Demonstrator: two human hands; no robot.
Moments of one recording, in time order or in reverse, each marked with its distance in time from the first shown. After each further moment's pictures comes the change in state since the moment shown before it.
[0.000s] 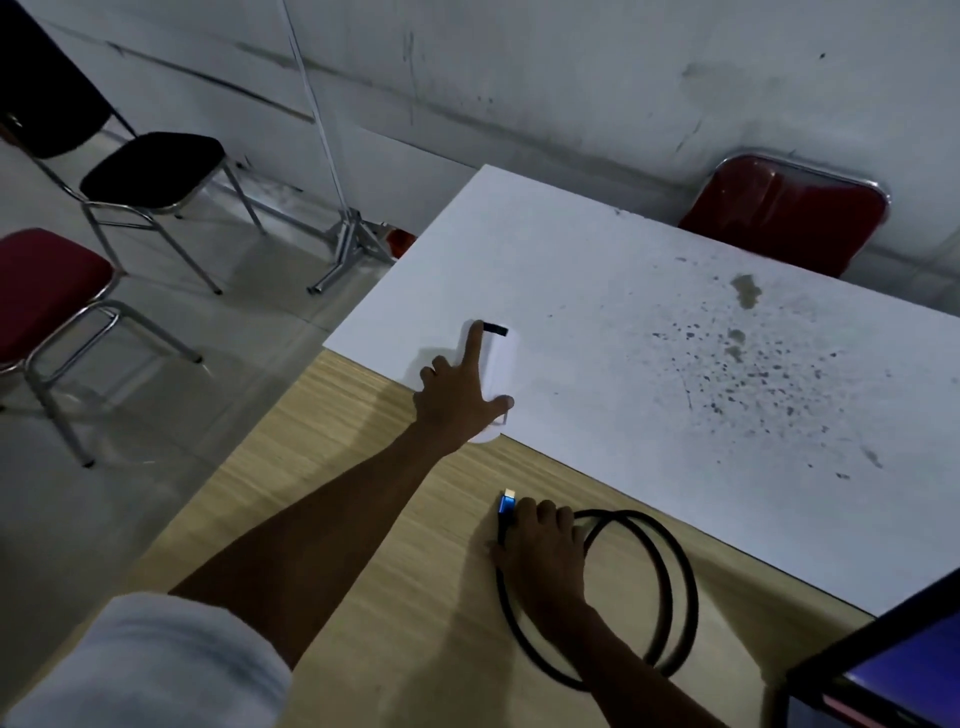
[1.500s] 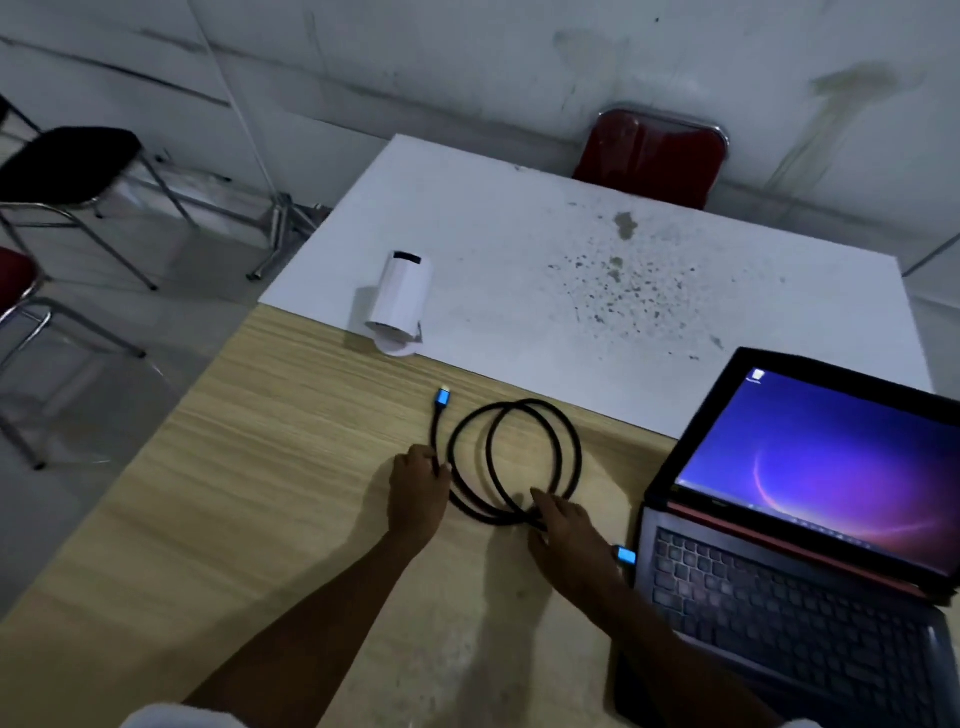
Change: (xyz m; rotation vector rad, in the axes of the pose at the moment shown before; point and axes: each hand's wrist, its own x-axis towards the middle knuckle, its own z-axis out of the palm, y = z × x) left_hand -0.220 0.005 0.109 -0.369 0.042 -0.214; right_hand -0.162 0.134 -0.028 0.147 -0.094 -0.018
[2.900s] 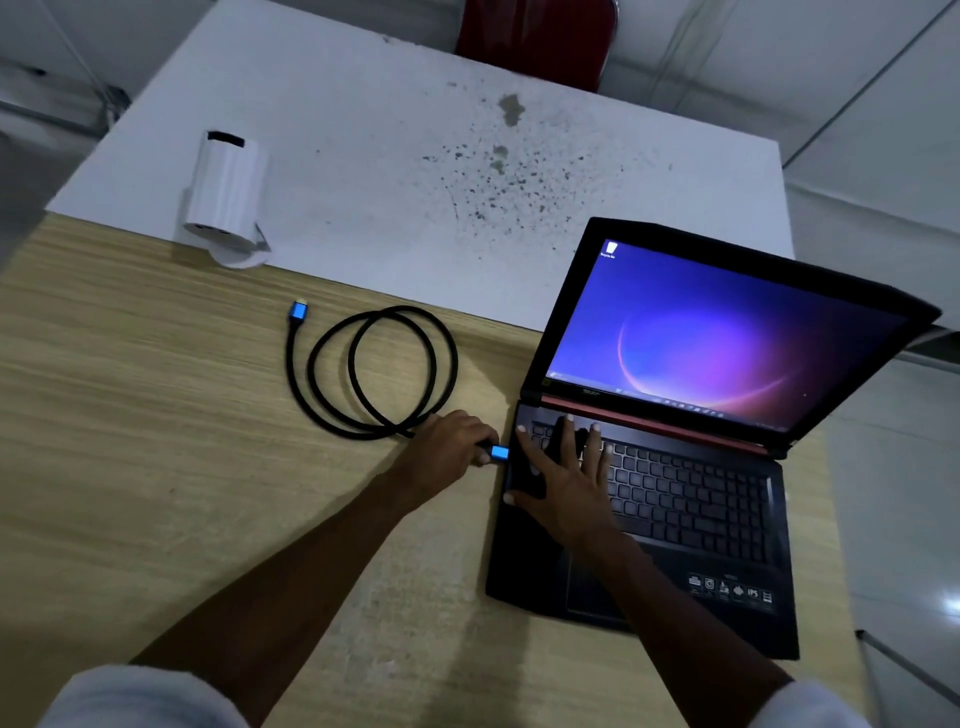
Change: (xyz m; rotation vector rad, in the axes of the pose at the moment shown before) left_hand -0.087 0.058 0.133 0.329 -0.525 0.927; right_hand -0.072 0.136 -0.023 -0.226 -0.044 0.221
